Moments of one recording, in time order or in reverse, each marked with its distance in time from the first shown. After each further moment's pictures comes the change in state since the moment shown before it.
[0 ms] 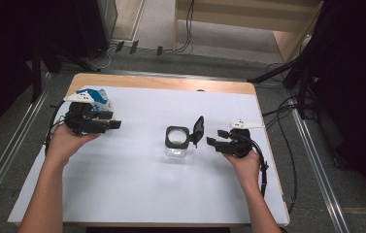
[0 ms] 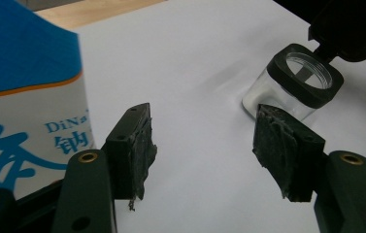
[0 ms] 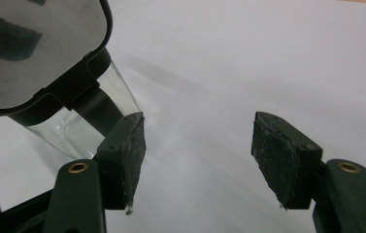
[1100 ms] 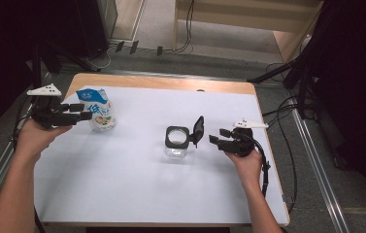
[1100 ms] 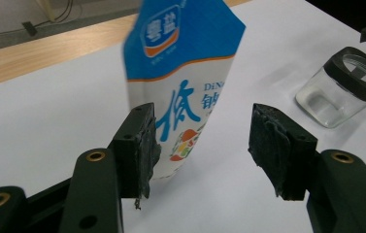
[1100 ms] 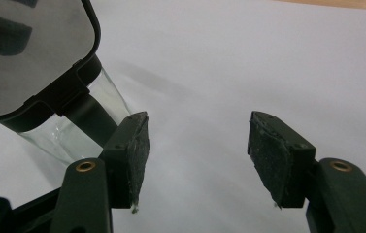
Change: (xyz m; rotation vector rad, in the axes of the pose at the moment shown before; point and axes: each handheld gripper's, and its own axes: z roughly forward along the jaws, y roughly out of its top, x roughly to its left) left arm 0.048 -0.010 -0.058 -0.034 0.120 -0.025; right arm -0.006 0.000 -0.004 -0.022 -0.014 0.012
